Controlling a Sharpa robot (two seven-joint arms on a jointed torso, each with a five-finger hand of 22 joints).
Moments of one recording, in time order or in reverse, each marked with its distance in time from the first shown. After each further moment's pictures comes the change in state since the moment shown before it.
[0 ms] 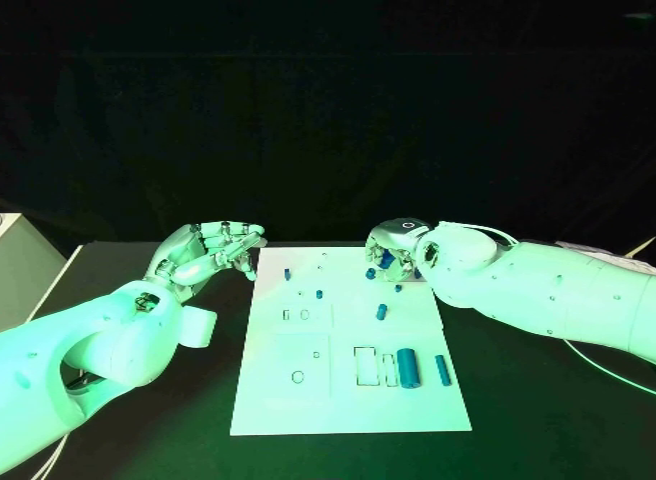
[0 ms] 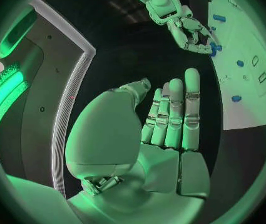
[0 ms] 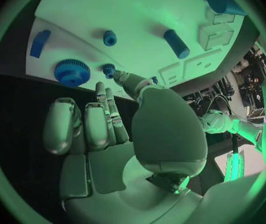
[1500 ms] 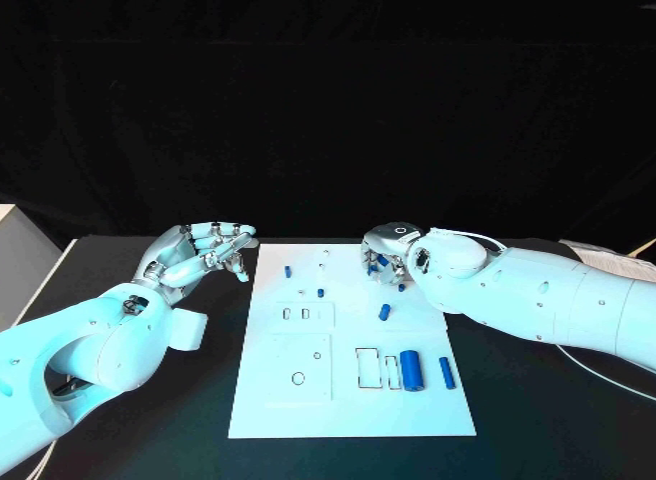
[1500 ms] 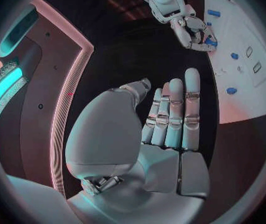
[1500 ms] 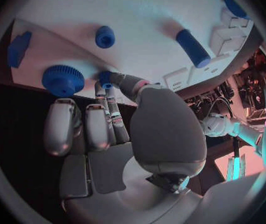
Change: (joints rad) left arm 0.000 -0.013 0.017 0.007 -0.003 0.005 -0.005; left_hand 0.000 0.000 0.006 0.000 0.000 0.000 0.000 0.000 0.002 0.000 0.000 0.000 0.000 -0.004 -0.003 0.000 -0.001 0.000 0.000 0.000 0.007 0.004; right arm -0.009 0.012 -0.001 -0.005 -0.026 -0.032 -0.020; right_hand 0.055 0.054 0.095 -0.028 -0.013 0.074 -0.013 0.060 0.070 0.049 0.009 0.009 0.019 0.005 -0.006 0.036 0.006 0.000 0.005 -0.005 0.012 0.017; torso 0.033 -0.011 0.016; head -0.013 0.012
